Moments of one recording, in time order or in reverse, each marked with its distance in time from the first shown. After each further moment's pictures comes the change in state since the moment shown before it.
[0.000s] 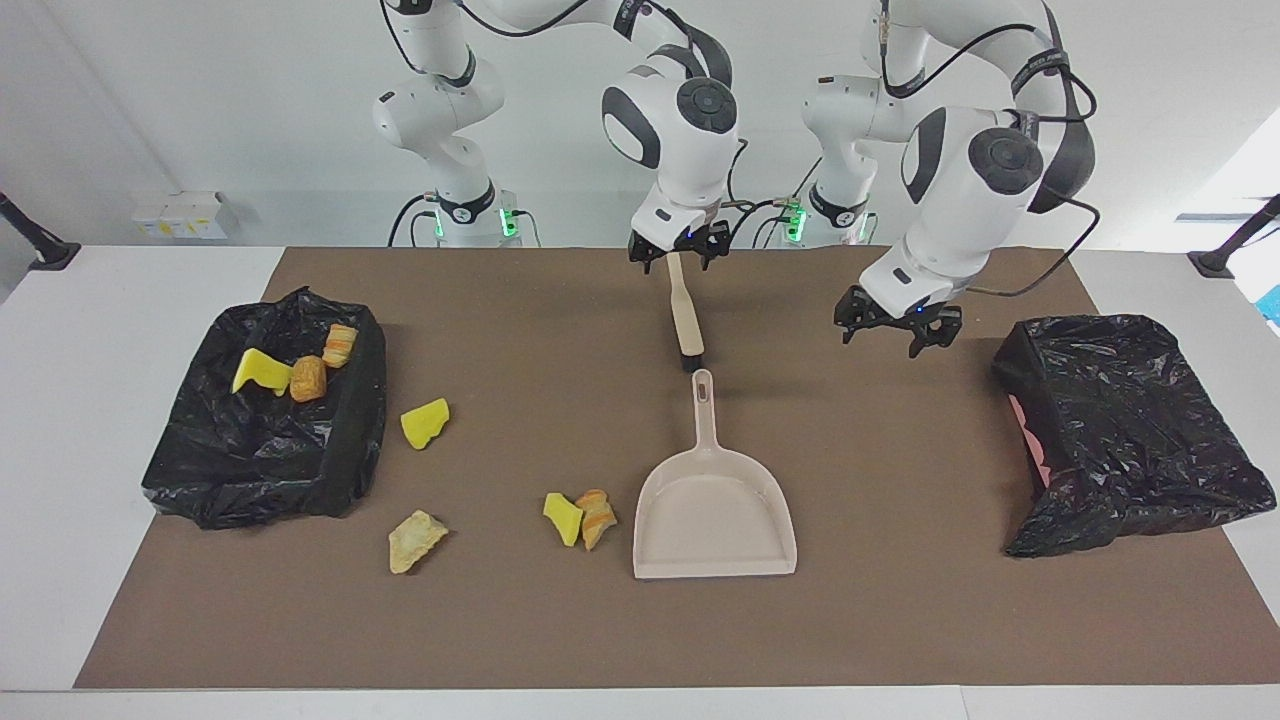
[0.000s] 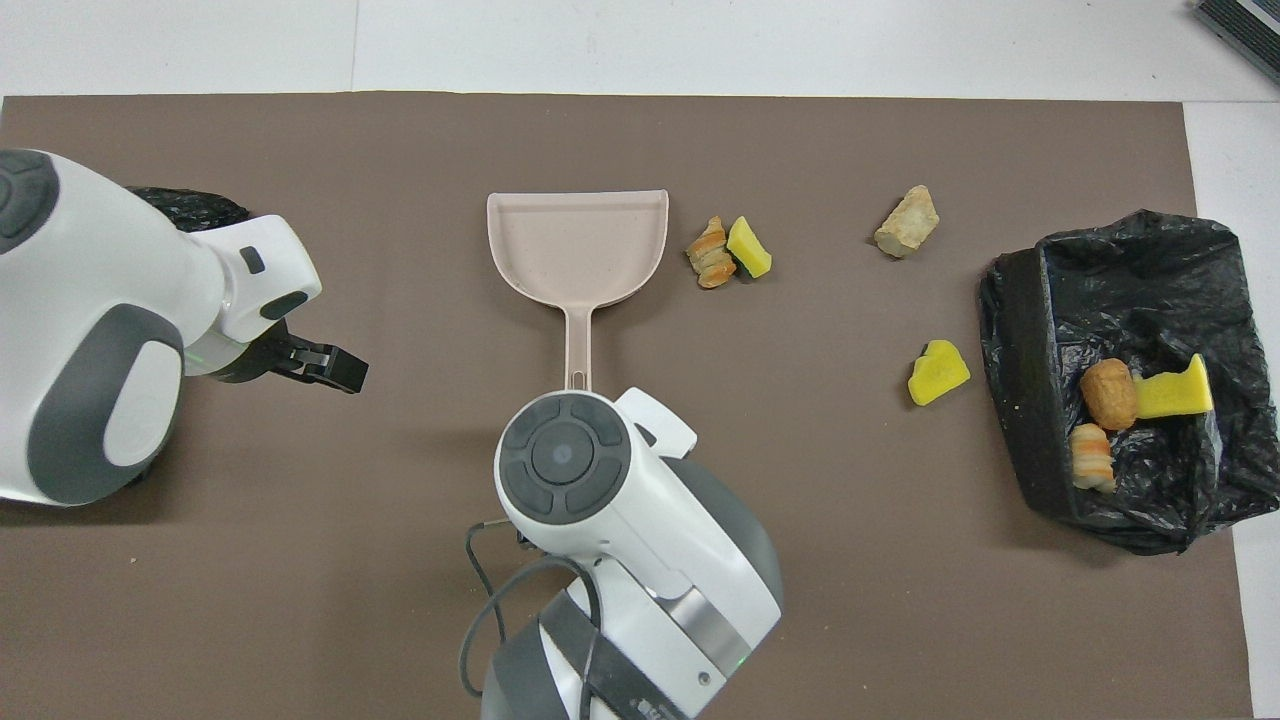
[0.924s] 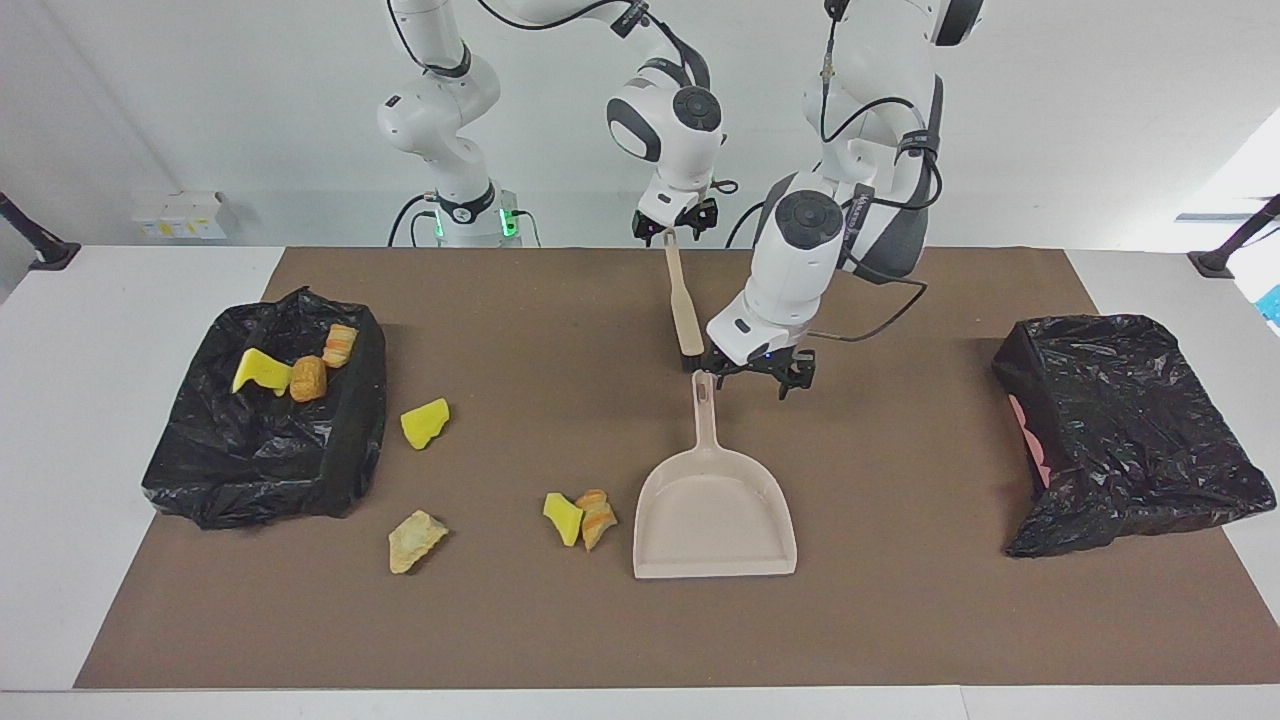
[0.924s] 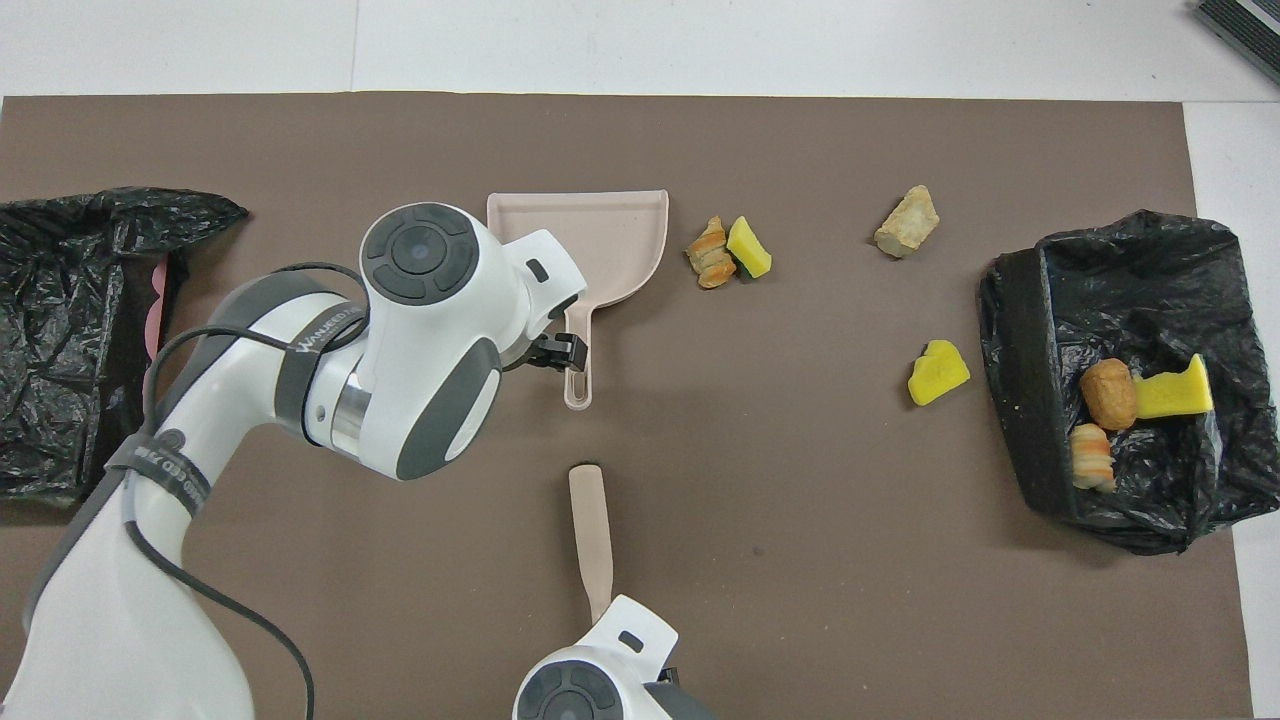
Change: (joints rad) left arm -0.270 0.211 -0.003 0.111 -0.005 0.183 -0.362; right arm 0.201 -0.108 0.000 -0.361 0.091 0.249 0.036
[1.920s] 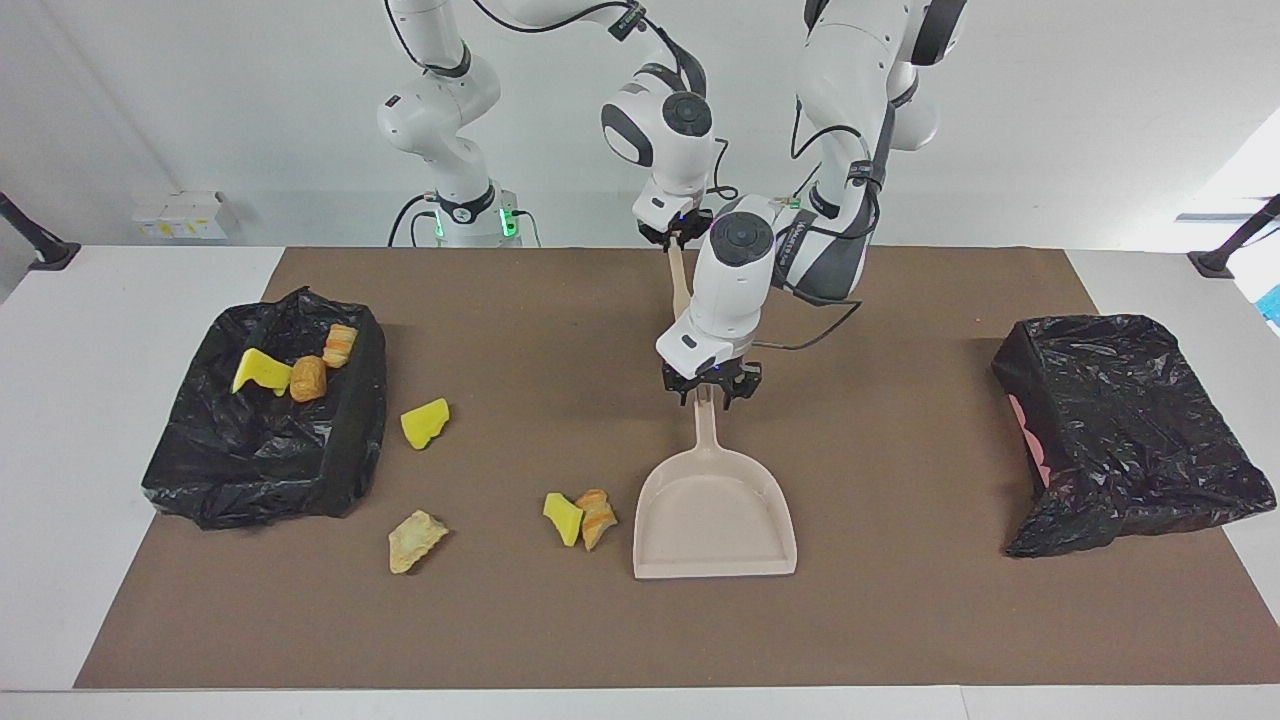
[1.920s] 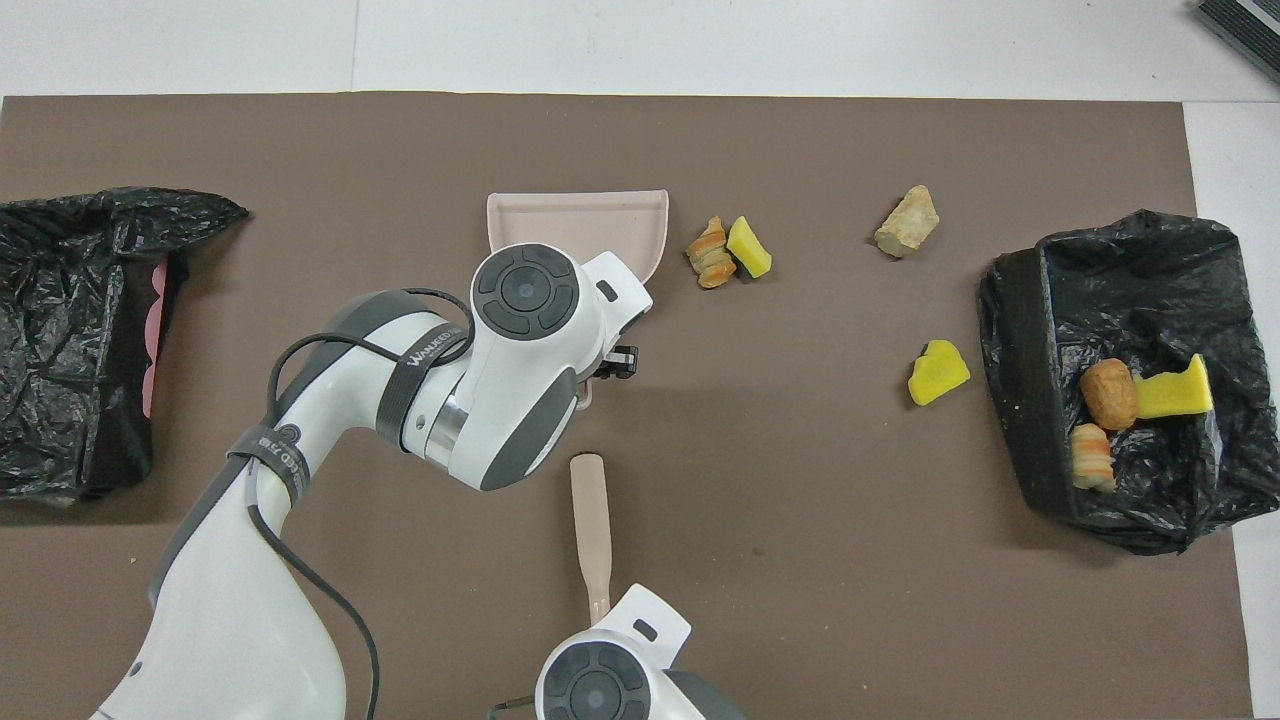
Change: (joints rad) left arm -0.068 0.072 0.010 0.014 0.006 0.076 -0.116; right arm -0.030 -0.014 -0.012 -0.019 0.038 0.049 0.023
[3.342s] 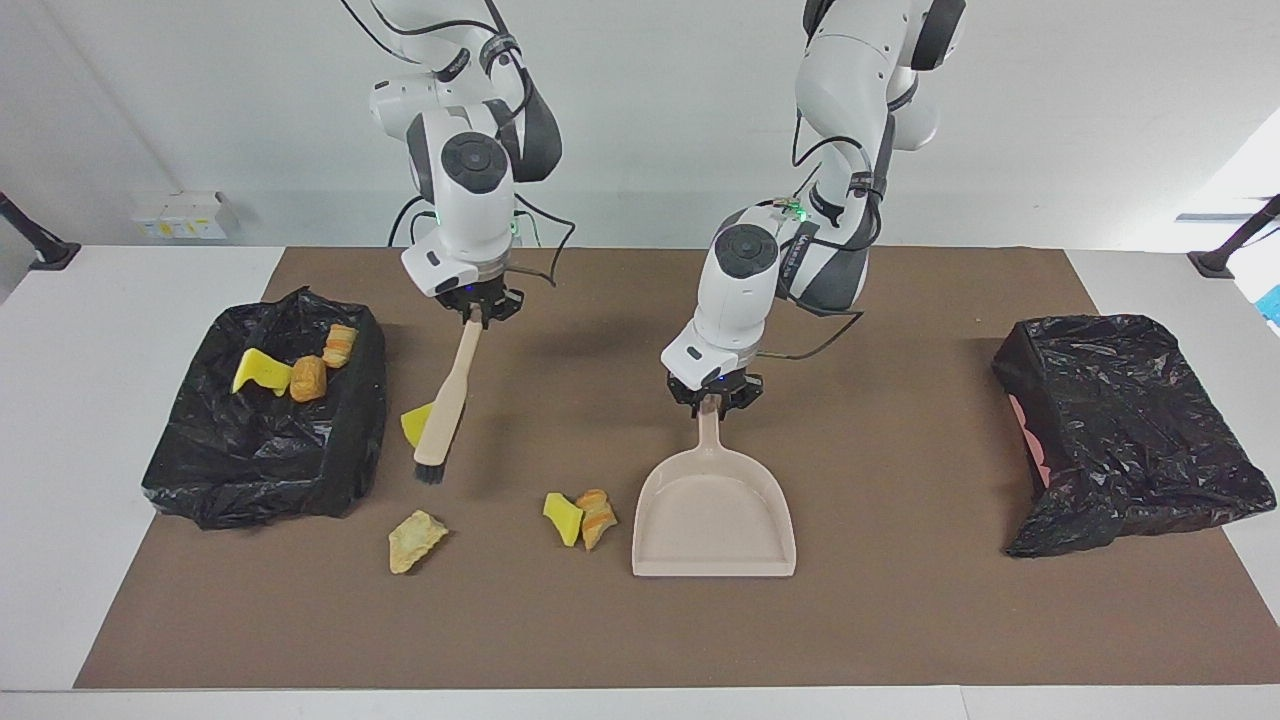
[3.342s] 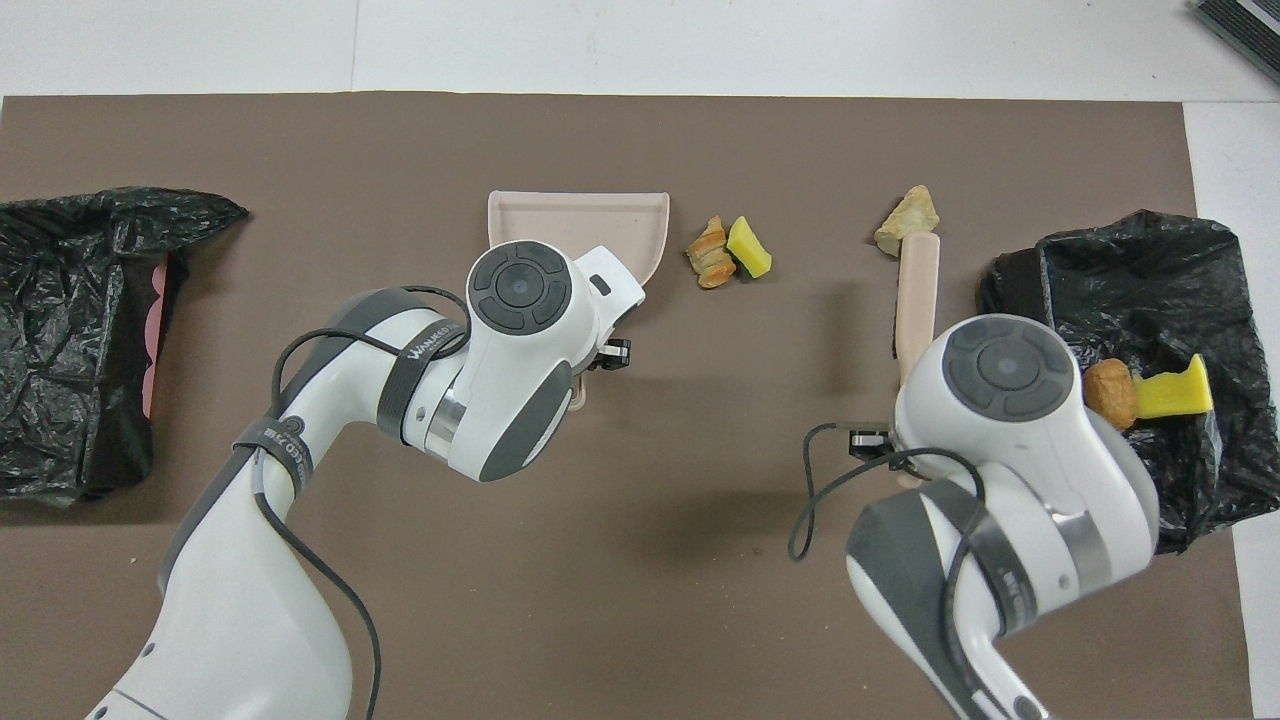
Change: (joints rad) left arm 0.002 0.024 0.011 0.000 0.001 0.041 -0.004; right arm -0.674 0.010 -0.012 0.227 -0.435 -0.288 -0.275
